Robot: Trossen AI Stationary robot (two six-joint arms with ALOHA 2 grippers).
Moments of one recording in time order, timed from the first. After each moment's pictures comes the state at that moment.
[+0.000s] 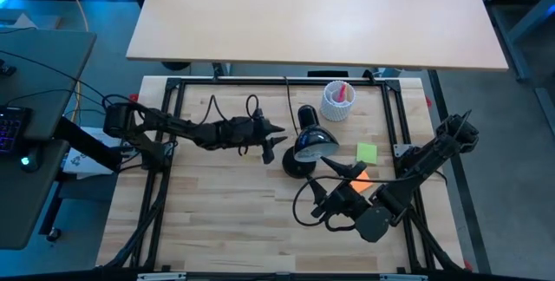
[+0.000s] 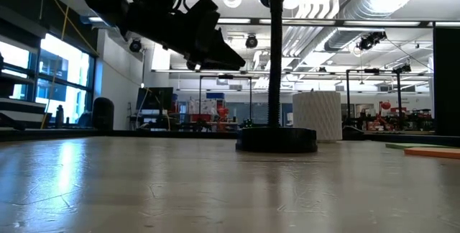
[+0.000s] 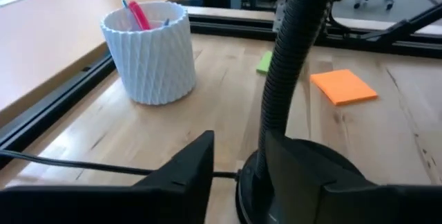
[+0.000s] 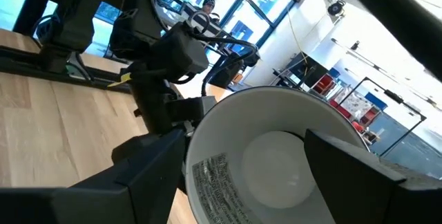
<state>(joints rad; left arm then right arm) 0.09 1.61 0.77 0.52 -0.19 -0.03 0.72 1.59 1.21 0.14 1.51 -0.39</state>
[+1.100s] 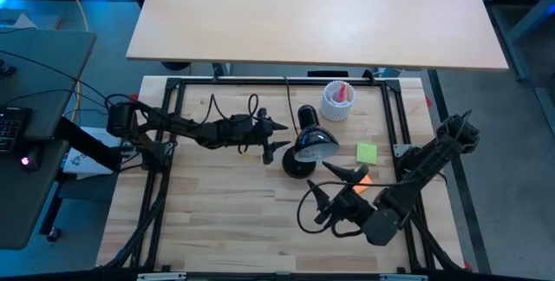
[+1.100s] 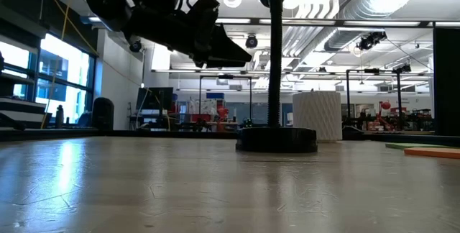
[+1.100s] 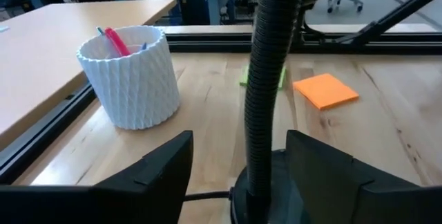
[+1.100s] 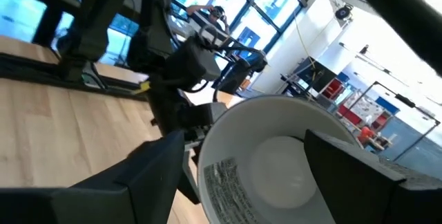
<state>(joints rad) 0.10 1.64 0.77 0.60 -0.08 0.07 0.76 1.59 1.22 0.21 1.51 -0.44</state>
